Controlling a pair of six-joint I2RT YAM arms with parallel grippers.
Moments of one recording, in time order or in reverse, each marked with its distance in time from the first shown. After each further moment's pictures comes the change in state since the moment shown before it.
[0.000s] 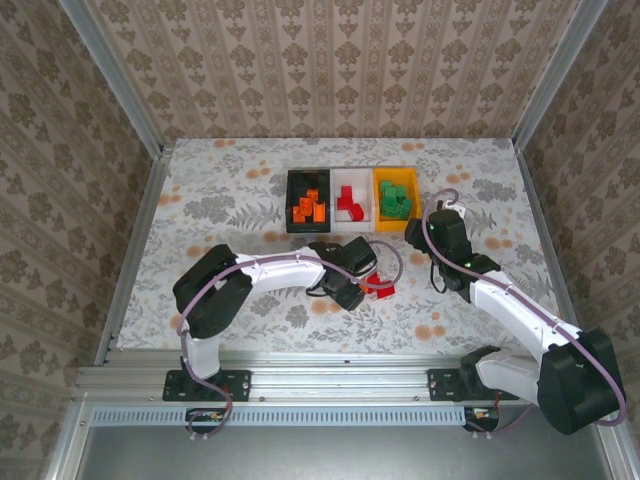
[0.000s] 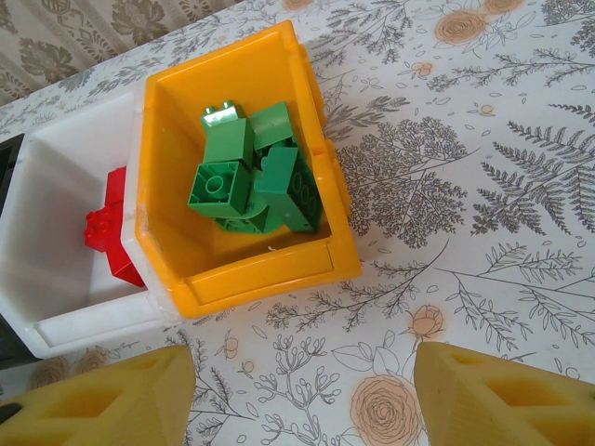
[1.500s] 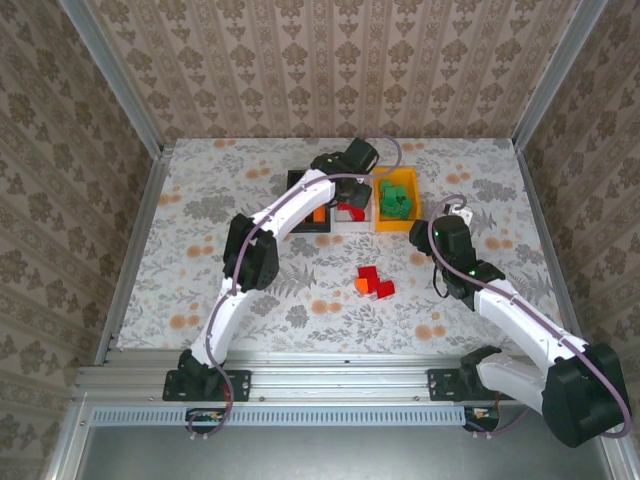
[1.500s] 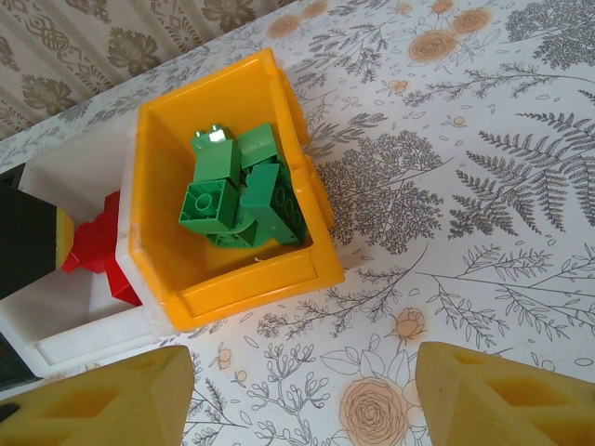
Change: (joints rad) left arm 0.301 0.537 1.118 -0.341 -0.145 -0.010; right arm 0.000 -0.069 -0.049 0.021 0.042 0.030
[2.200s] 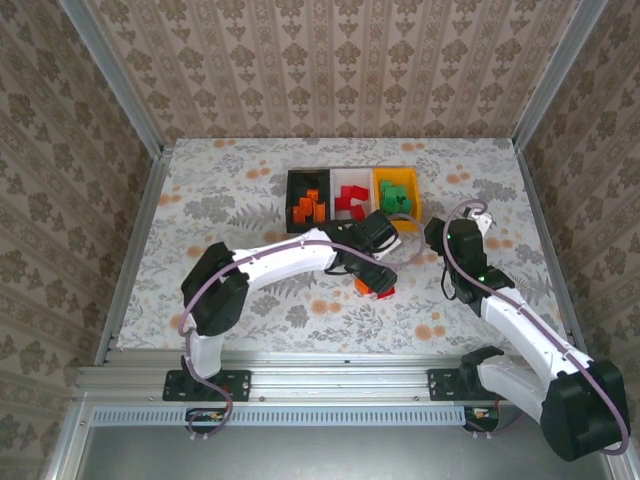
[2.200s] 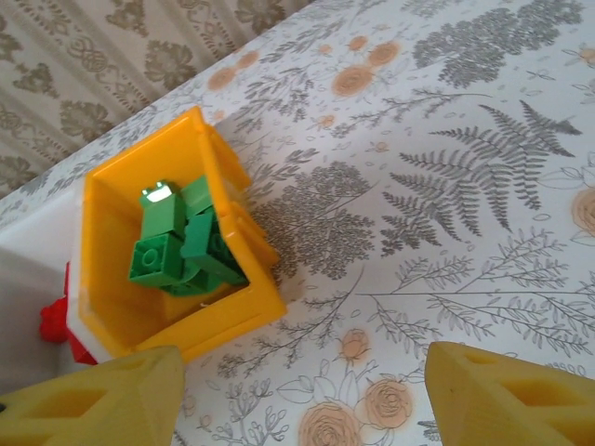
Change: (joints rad) left arm -0.315 -0.477 -0.808 0.259 0.180 0.046; right arm -0.082 -0.074 -0.048 -0.006 0.051 0.083
